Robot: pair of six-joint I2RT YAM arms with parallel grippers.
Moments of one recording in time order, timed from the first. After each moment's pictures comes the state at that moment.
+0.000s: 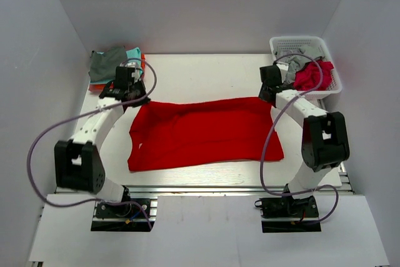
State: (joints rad) left arm -0.14 1.51 1.19 -0.47 0.04 -0.39; right arm 0.25 1.73 1.21 -0.29 0.42 0.41
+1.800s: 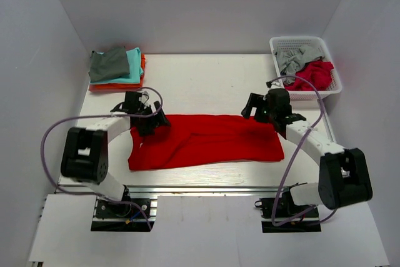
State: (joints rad) left arm -0.15 1.54 0.82 -0.28 0.31 -0.51; right arm 0.28 1.32 0.75 -0.09 -0.06 0.40
